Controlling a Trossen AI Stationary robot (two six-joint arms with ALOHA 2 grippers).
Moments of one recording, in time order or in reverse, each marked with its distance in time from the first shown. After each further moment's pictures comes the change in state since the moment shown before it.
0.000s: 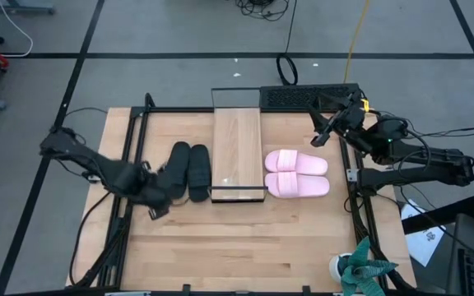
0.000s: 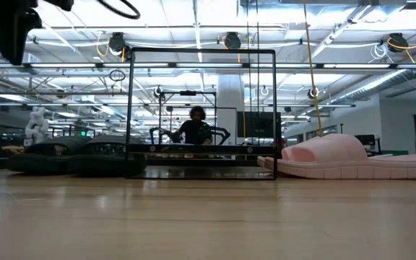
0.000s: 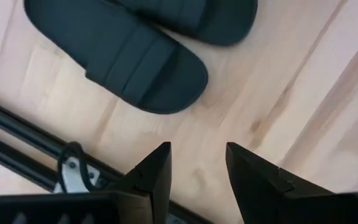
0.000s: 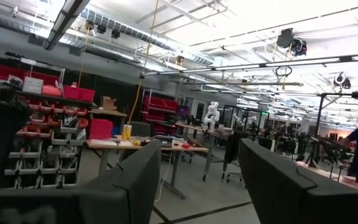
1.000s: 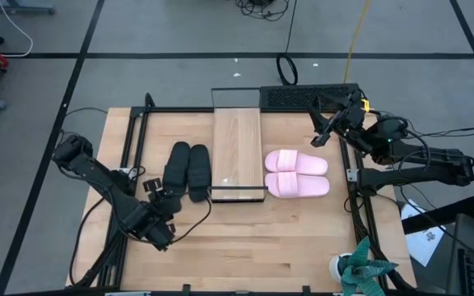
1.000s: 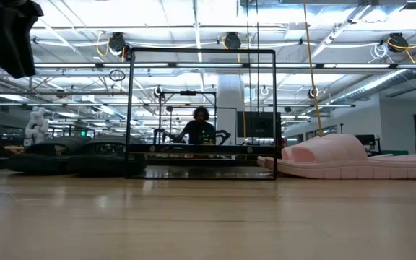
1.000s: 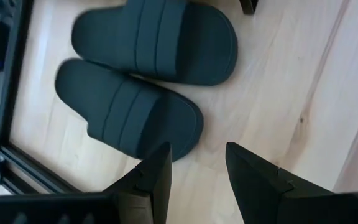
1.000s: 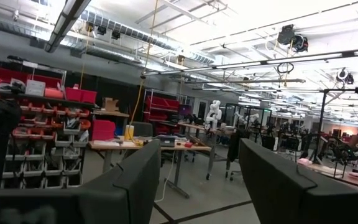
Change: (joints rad) left arm -0.249 0.223 -0.008 0.082 -0.317 -0.088; right arm 0.000 0.000 0.000 -0.005 -0.001 0.026
